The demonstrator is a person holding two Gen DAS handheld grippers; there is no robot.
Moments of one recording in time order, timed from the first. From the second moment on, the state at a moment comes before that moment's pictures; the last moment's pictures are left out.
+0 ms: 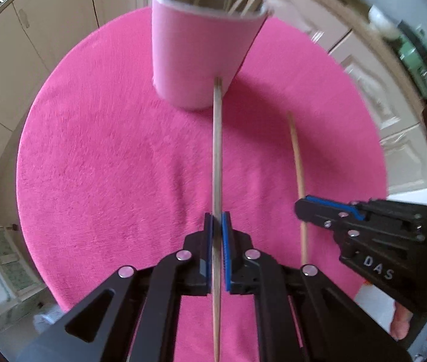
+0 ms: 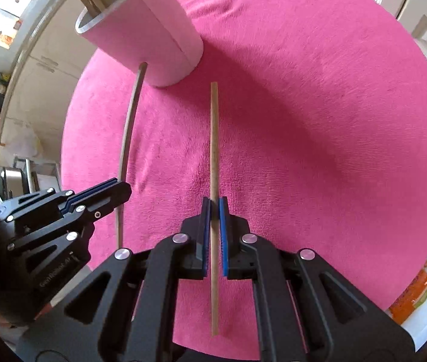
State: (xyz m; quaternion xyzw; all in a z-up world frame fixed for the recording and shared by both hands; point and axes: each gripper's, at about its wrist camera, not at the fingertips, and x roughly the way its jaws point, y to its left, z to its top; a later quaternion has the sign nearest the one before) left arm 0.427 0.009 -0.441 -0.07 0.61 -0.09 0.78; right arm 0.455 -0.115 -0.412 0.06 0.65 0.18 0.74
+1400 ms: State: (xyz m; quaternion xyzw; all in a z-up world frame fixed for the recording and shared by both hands) left arm 0.466 0.055 -0.247 -0.16 0.25 -0.09 0.95; right arm 0.494 -0.116 -0.224 0.05 0.45 0.26 0.85
